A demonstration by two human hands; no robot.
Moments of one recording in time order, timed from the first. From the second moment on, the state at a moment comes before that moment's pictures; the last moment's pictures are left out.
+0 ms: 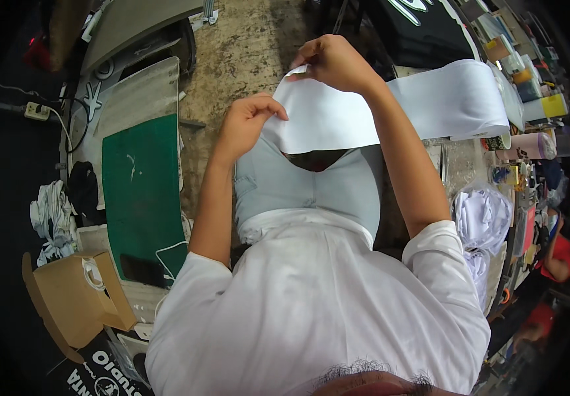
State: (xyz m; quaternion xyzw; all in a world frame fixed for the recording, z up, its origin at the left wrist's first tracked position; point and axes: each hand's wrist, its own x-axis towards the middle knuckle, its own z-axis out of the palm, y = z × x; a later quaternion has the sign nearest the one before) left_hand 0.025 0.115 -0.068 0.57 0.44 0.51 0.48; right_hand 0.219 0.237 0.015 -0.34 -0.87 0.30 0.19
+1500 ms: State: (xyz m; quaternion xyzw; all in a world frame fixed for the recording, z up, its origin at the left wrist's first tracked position) left_hand 0.023 0.145 -0.057 0.46 0.53 0.56 0.44; right_hand 0.298 0.137 -0.018 -0.40 -0.82 0.26 0.32
